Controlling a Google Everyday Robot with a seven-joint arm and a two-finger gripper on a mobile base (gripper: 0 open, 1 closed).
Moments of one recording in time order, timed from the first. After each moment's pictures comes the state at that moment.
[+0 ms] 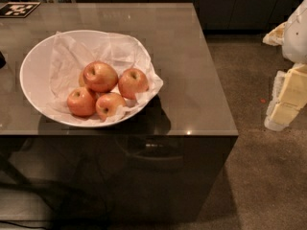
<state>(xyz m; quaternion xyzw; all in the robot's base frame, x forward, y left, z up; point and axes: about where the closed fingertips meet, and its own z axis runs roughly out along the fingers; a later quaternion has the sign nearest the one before) 0.438 -0.217 0.976 -0.60 0.78 -0.03 0.16</state>
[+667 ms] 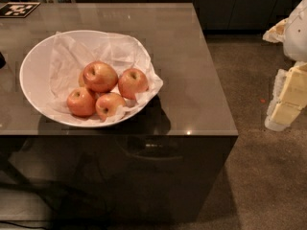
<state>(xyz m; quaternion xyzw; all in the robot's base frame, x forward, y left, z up) 0.433 -0.210 0.984 -0.61 0.78 -0.04 0.16</state>
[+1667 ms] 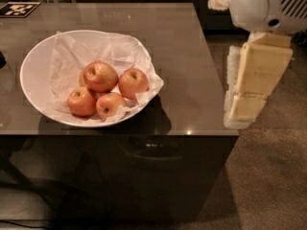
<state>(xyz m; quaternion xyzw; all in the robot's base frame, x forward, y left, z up) 0.390 -0.099 1.052 -0.69 0.70 -0.06 0.18</state>
